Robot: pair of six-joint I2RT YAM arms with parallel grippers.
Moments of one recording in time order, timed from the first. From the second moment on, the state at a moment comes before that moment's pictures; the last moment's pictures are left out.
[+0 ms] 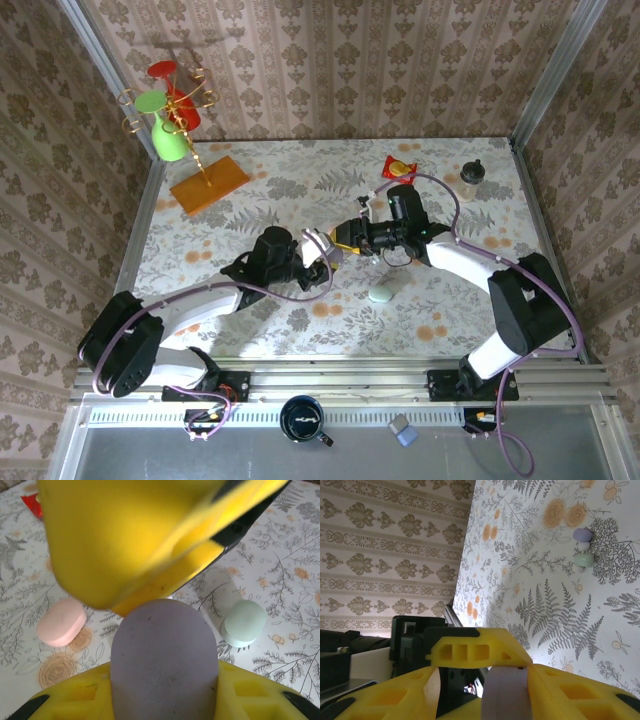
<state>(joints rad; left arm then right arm) -0.78 1.33 0.64 0.19 0.33 0.17 0.43 1.57 0.91 0.08 -0.88 0.79</state>
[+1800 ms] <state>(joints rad) -0.66 1.38 0.45 1.16 0.44 -0.02 0.39 1.57 0.71 1.15 -0.89 1.79</state>
